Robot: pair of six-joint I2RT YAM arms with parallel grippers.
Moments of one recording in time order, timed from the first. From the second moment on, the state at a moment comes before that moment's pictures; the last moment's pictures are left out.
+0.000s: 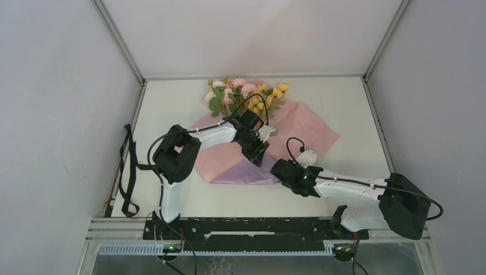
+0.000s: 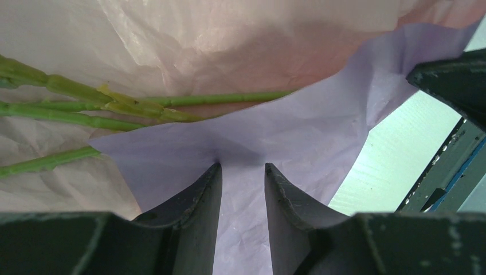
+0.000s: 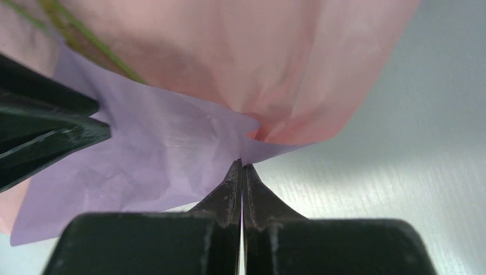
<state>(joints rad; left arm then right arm) -0.70 2.04 1.40 -0.58 0.49 0.14 0.97 1.24 0.57 -0.51 0.53 1.39</state>
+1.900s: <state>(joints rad) -0.72 2.17 1.60 -0.68 0.67 0.02 1.19 1.37 0.70 -0.17 0.79 0.42</state>
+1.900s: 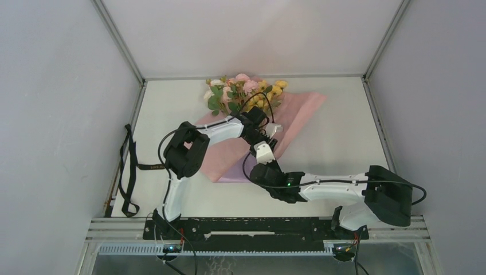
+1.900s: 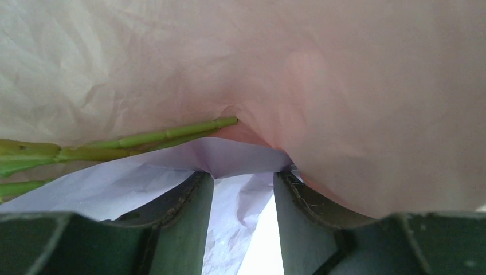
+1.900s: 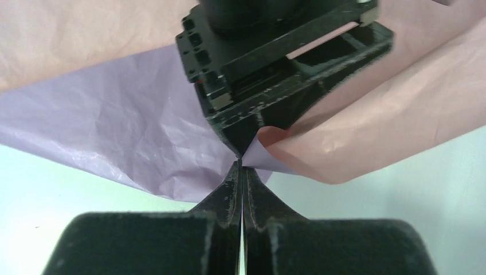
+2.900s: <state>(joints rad) -0.45 1.68 1.43 -0.50 0.76 0.00 1.31 1.70 0.84 -0.08 0.67 -0.01</state>
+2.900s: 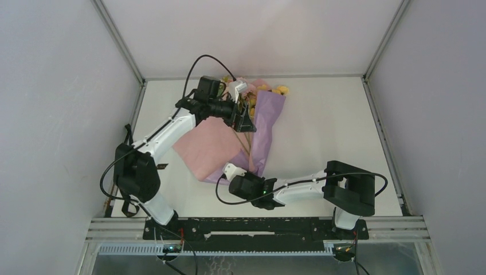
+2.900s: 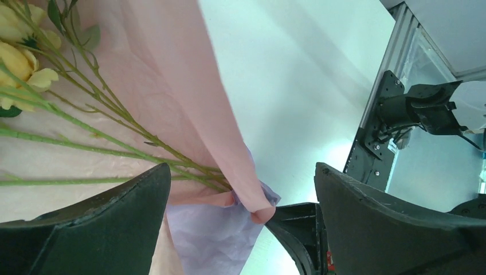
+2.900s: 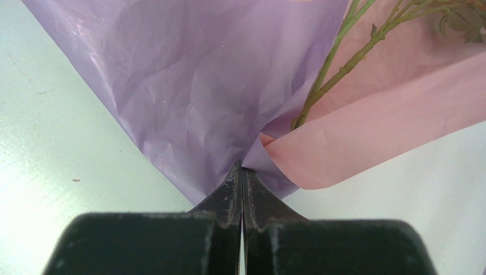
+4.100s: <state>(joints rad) -0.31 1.91 1.34 -0.53 0.63 0.02 1.31 1.44 0.86 -0.28 0.37 -0.09</state>
